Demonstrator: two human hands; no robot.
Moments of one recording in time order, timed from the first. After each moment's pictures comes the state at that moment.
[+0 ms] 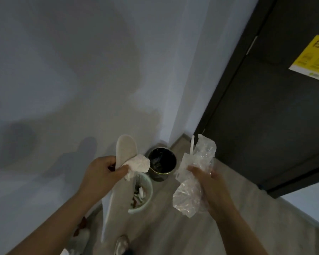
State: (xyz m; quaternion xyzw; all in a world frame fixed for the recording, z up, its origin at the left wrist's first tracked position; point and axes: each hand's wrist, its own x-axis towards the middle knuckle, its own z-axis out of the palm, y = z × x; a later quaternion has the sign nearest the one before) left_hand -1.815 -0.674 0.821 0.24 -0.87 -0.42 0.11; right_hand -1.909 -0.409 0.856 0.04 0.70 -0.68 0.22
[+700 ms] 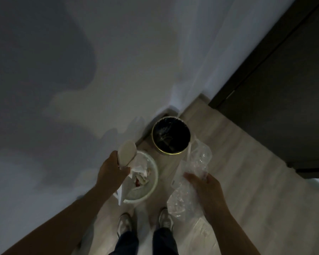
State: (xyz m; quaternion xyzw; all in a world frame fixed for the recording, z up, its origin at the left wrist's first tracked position) left_hand -1.998 -0.736 0.537 0.38 -0.84 -0.38 -0.07; right_hand -2.082 -0.491 0.615 0.19 0.73 -0.57 0.32
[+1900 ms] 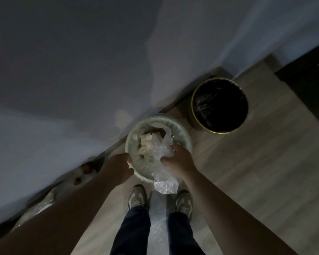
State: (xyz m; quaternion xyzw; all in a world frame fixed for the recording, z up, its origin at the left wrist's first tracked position) left_hand -1.918 -0.777 0.333 0.38 -0.82 -0.30 -0.31; right_hand -2.066 -0.632 0.336 -0.06 0.80 -0.29 0.52
